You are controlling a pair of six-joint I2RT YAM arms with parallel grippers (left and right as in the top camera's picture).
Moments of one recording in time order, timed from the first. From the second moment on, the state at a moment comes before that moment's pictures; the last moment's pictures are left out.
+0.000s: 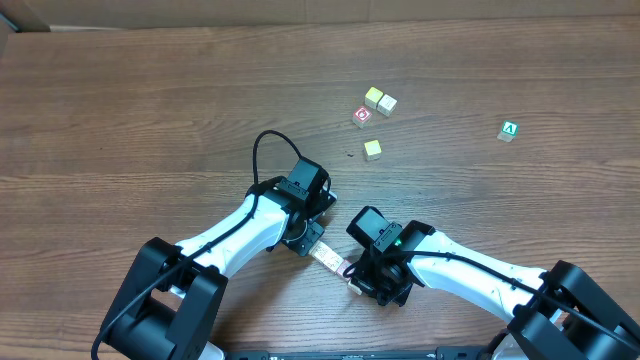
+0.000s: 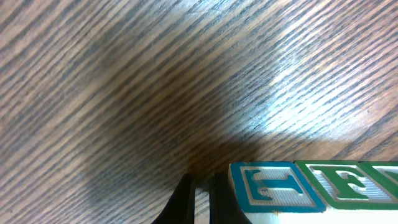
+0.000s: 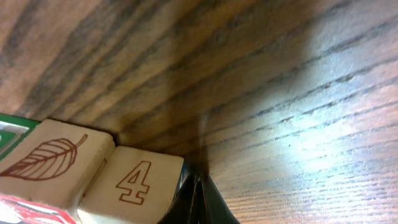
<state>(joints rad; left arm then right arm) -0.55 1.70 0.90 -0.64 0.01 0.12 0.82 1.60 0.76 -0.66 -0.31 1.33</state>
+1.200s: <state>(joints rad) -0.55 1.70 0.90 -0.61 0.00 0.14 0.83 1.58 0.76 -0.71 -0.17 1.31</state>
